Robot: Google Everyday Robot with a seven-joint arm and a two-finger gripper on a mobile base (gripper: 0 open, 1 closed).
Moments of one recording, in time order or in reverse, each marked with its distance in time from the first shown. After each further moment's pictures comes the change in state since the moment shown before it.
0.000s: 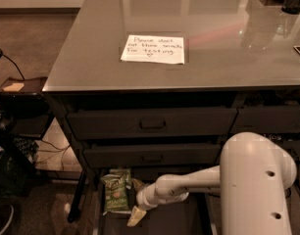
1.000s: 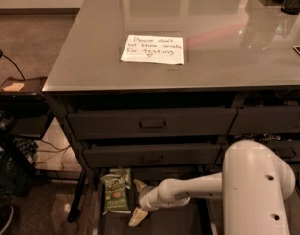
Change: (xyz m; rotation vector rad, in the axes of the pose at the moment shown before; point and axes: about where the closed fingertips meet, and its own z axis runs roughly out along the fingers) arm 0.023 -0.003 0.020 0.033 -0.016 0.022
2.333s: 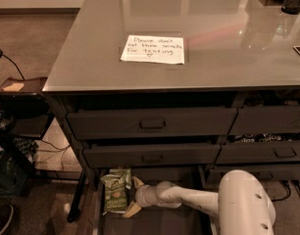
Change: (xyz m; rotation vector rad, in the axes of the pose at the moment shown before) arm 0.034 -0.047 0.083 0.097 -0.140 0.087
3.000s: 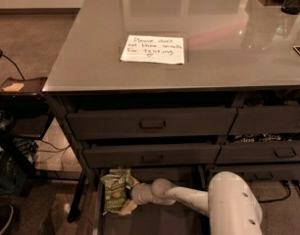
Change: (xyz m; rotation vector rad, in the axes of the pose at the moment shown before) arm 0.001 -0.008 0.033 -0.028 -0.025 0.026
